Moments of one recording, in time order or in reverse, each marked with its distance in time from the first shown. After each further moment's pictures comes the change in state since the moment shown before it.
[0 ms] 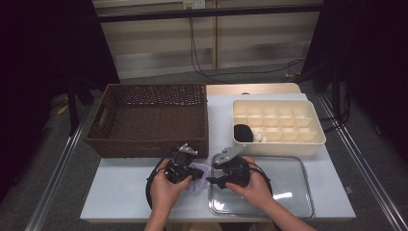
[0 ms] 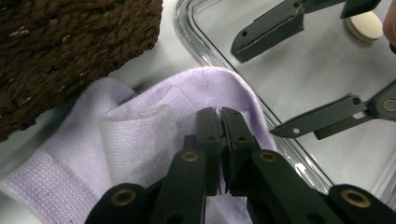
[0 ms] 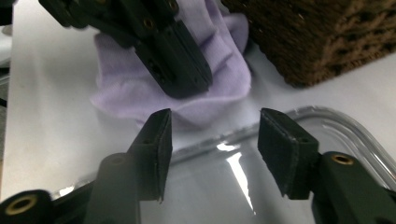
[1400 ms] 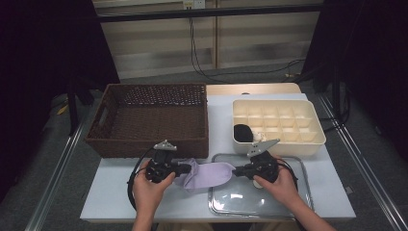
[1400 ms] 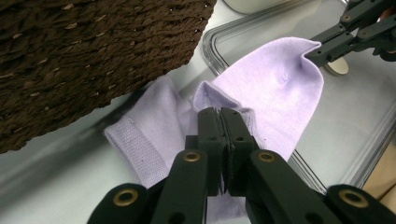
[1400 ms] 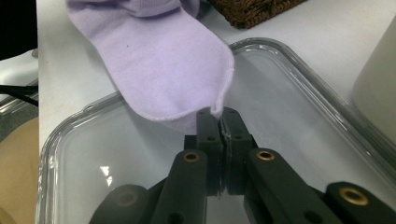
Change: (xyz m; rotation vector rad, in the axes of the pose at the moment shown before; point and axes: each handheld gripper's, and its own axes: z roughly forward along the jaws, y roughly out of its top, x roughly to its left) left arm 0.018 -0.016 -0.044 -0.151 -0.013 -0.092; right arm -0.037 -0.042 -0.057 -0.013 0.057 0.137
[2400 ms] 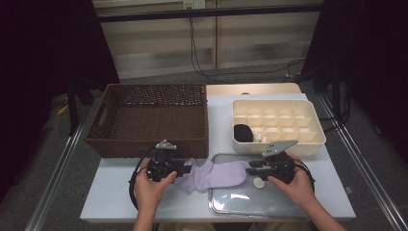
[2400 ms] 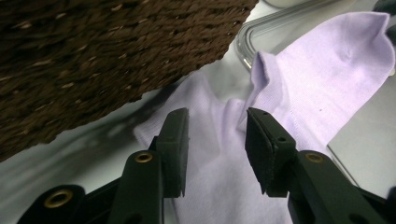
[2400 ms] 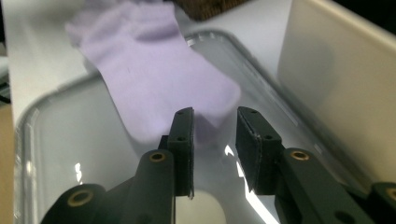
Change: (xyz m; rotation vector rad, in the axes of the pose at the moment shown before) left arm 0.012 -0.004 0.009 0.013 0.085 -0.017; right arm -0.005 -0.012 -0.037 -0.018 -0.128 -0.020
